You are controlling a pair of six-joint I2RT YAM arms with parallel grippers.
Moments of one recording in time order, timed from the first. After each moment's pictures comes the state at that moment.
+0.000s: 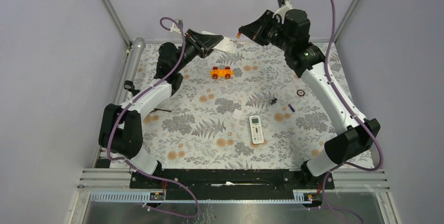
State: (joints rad) left arm -0.34 1.58 1.15 0.71 0.48 -1.37; right arm 0.40 1.54 1.69 -0.23 -0.30 0.79
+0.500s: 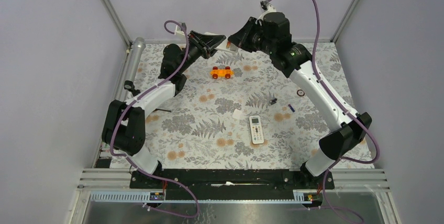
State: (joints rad) left arm -0.37 1.64 1.14 0.78 0.44 -1.50; right arm 0.55 1.63 1.79 -0.42 -0.12 0.76
